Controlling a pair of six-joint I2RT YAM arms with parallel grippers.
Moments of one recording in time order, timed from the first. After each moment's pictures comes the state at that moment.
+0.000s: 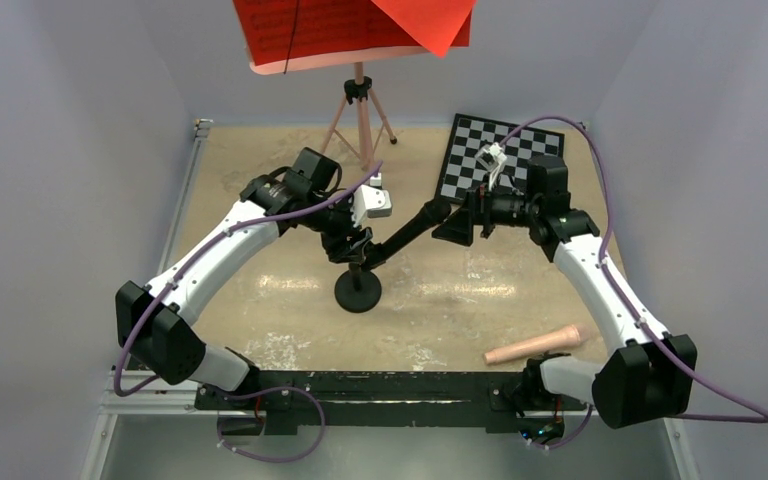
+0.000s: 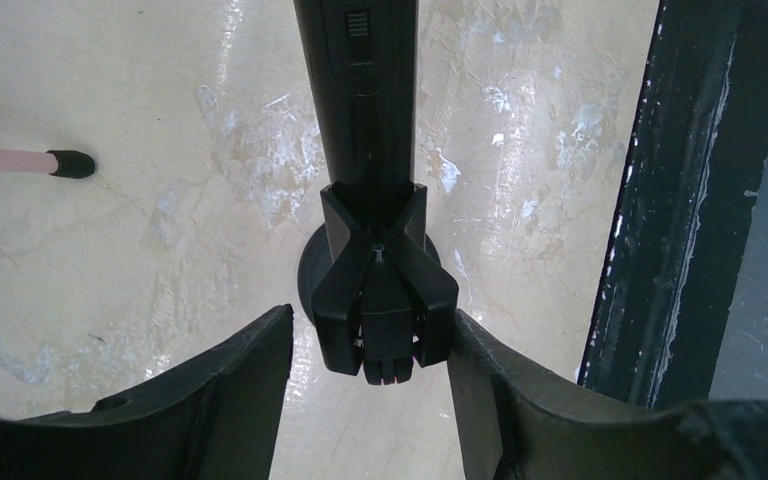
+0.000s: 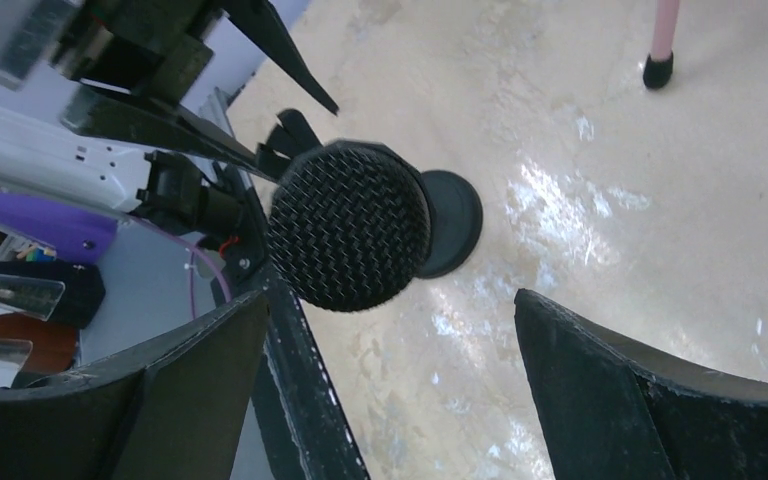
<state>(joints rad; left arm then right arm) -0.56 1.45 1.38 -0.92 0.56 0.61 0.19 1.21 1.02 -0.39 -0.94 0.15</state>
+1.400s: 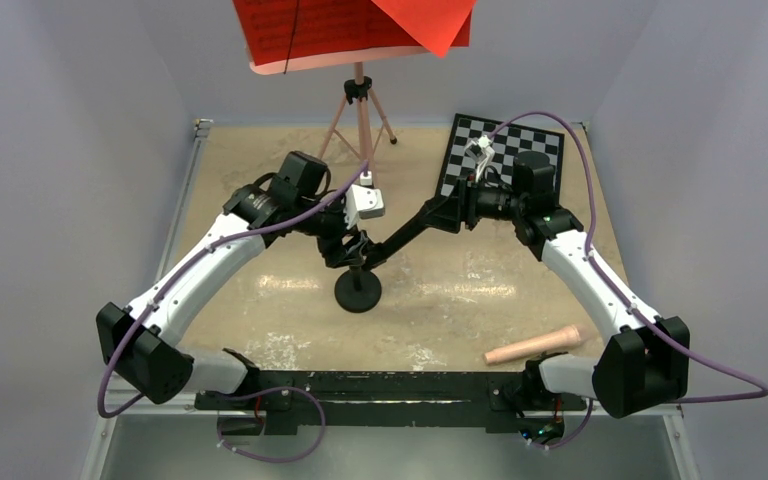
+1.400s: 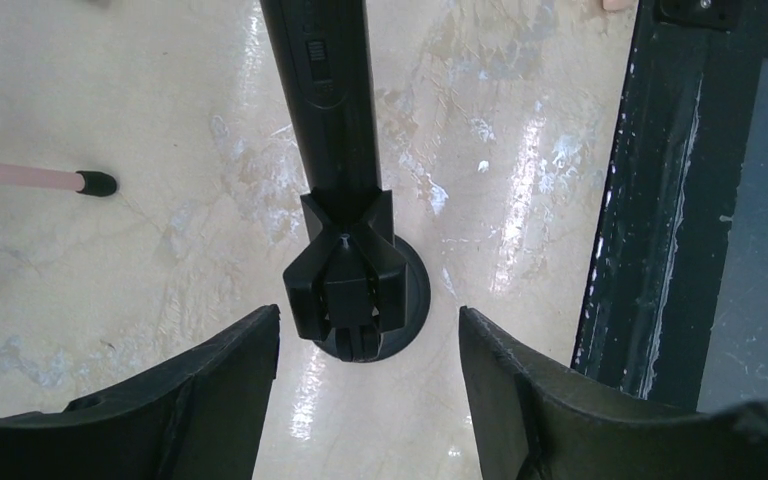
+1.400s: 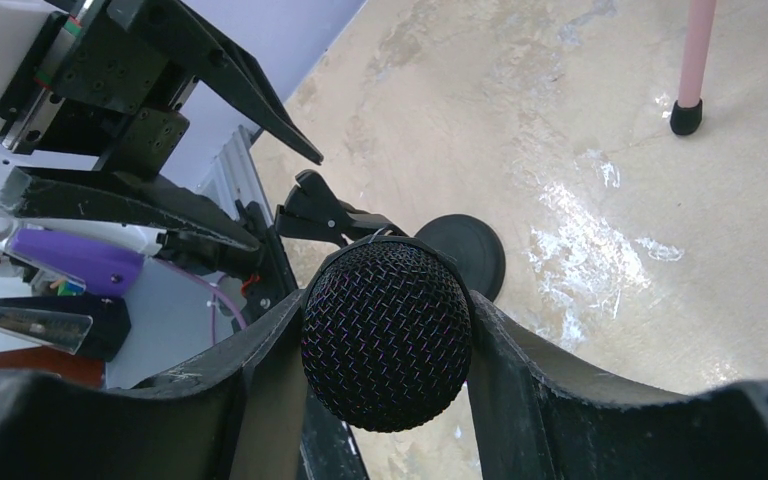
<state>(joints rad) -0.56 1.36 1.34 -0.90 0.59 0.58 0.27 1.27 1.01 -0.13 -0.91 0.35</state>
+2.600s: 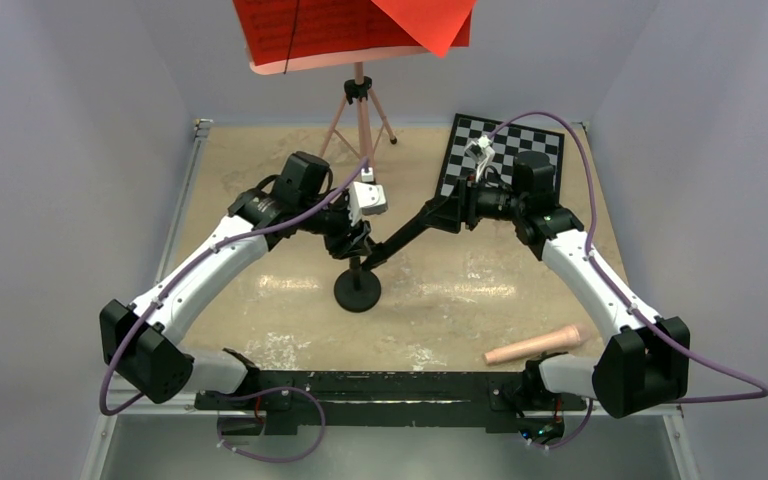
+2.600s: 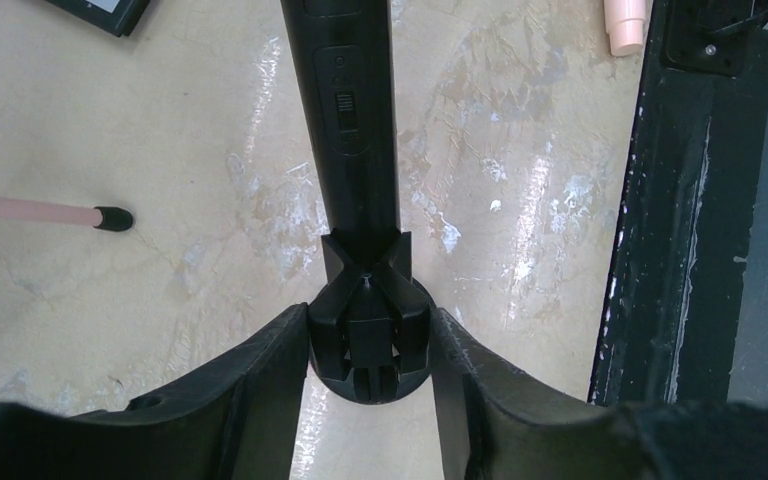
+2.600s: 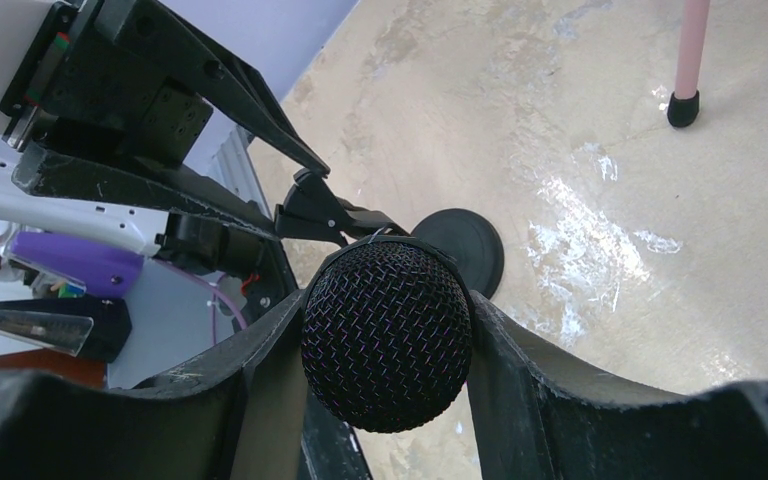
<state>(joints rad) -0.56 1.35 1.28 -0.74 0.61 0.51 0.27 1.27 1.01 -0.15 -0.90 0.35</state>
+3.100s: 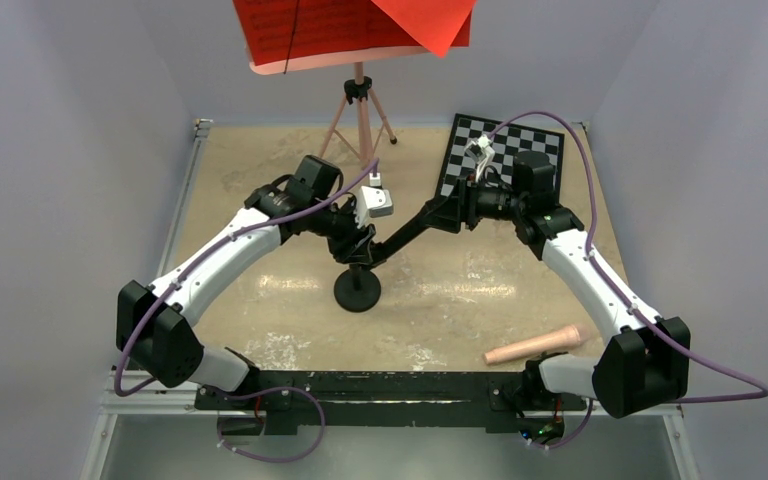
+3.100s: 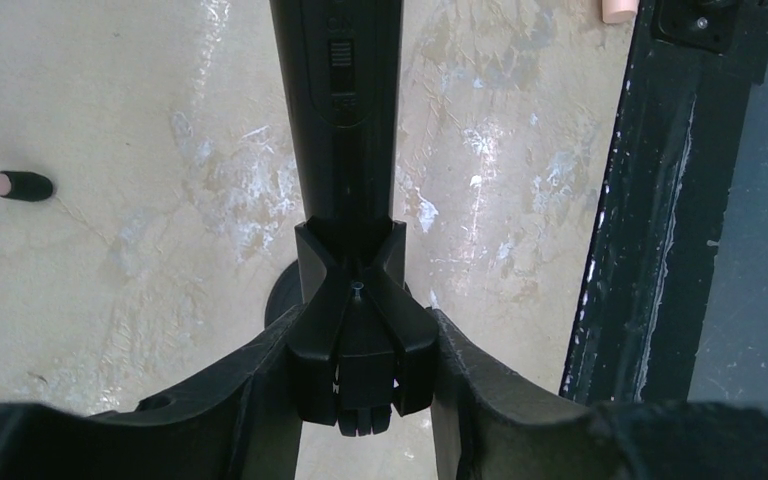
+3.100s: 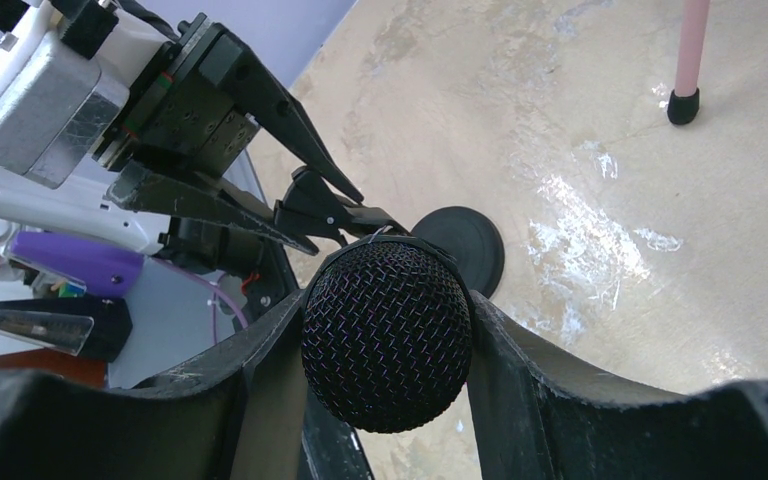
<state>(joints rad) -0.57 1.44 1.28 -0.77 0.62 0.48 0.27 1.27 1.02 -0.17 -0.90 0.34</state>
